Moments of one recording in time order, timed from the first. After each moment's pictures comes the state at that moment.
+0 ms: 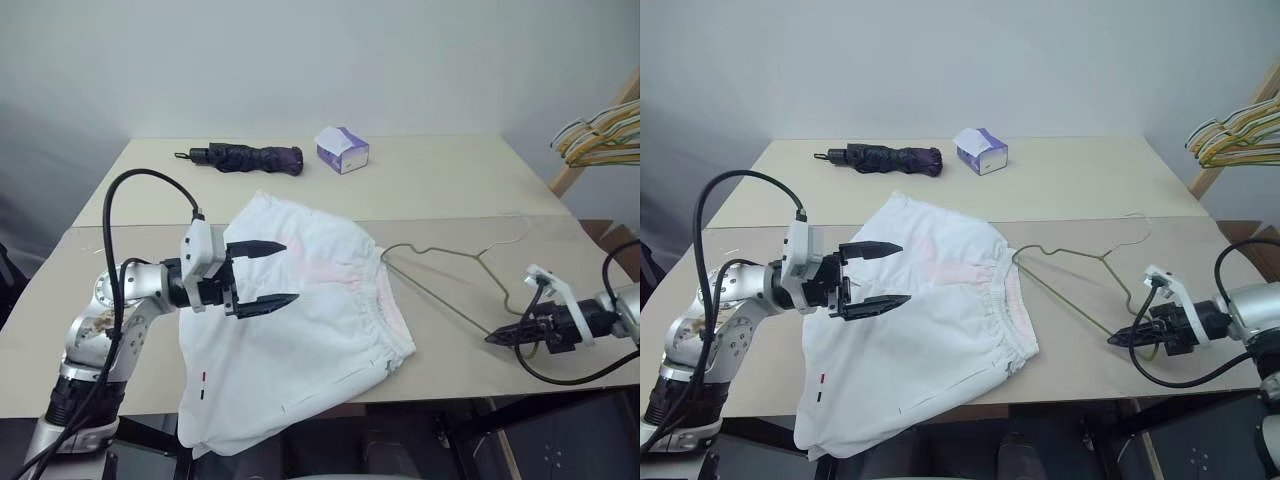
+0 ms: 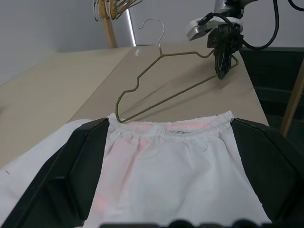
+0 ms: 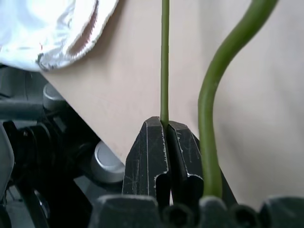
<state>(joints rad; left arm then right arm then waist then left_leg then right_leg) -0.29 0.67 0.04 -0.25 -0.54 0.33 -1.13 -0.57 -1.13 0.37 0.58 0.42 0.84 1.56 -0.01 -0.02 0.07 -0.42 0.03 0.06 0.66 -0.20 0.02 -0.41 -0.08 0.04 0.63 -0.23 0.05</state>
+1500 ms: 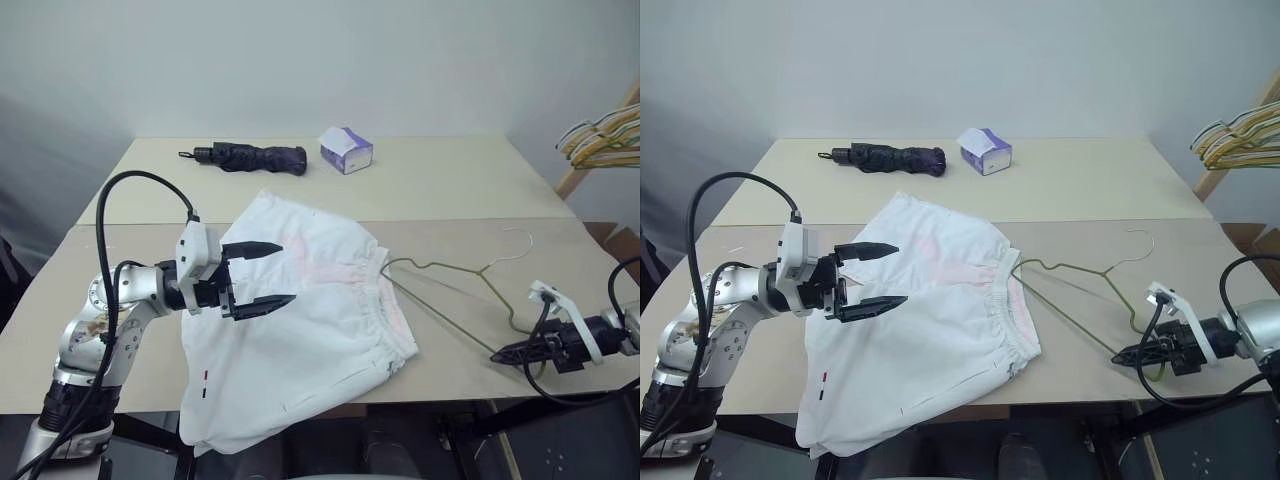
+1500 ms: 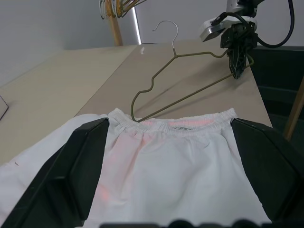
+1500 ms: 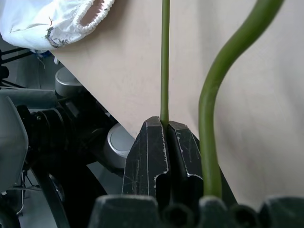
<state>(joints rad) -0.27 0.69 0.06 -0.26 -0.55 0.33 -1.12 -0.44 -1.18 0.37 0.45 0.49 0.87 1.56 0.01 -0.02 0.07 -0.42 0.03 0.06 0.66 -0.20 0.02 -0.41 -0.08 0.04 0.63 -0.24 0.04</state>
